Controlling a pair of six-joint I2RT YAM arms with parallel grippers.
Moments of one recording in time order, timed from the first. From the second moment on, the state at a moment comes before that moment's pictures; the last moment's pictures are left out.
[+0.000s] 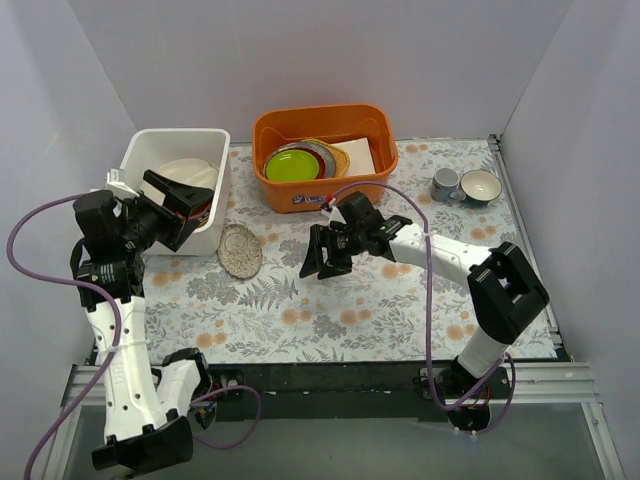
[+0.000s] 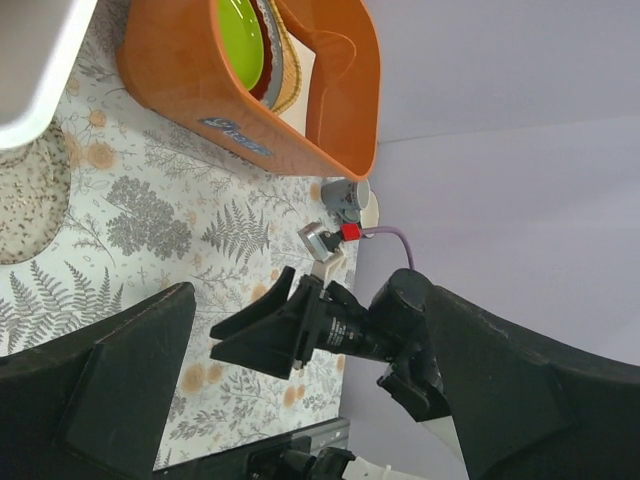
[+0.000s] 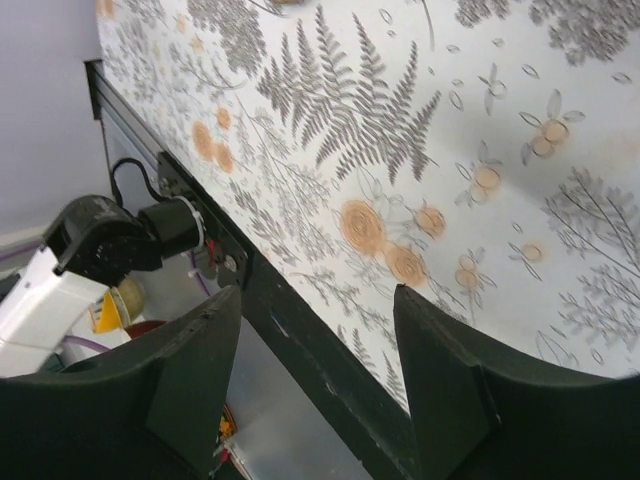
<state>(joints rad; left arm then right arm) 0.27 0.88 1.19 -0.70 0.61 -0.92 0.76 1.66 1.13 -0.33 -0.56 0.69</state>
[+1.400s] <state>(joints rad) 0.26 0.91 1.36 -0.82 0.73 -0.91 0.92 2.18 1.41 0.06 -0.31 1.03</state>
